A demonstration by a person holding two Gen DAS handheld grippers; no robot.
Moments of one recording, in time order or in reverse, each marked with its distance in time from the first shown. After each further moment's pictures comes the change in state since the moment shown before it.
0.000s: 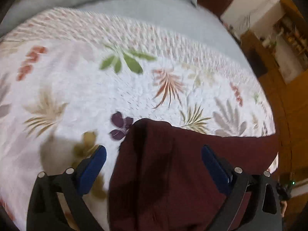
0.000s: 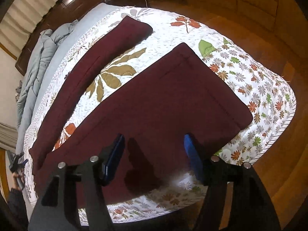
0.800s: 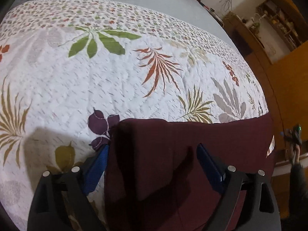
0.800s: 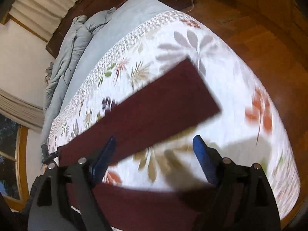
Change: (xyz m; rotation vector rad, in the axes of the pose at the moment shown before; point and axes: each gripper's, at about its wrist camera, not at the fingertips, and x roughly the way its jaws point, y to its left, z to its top) left arm 0.042 0.016 -0.005 0.110 0.070 -0.137; right arm 0.025 0.056 0.210 -0.198 0.119 0.245
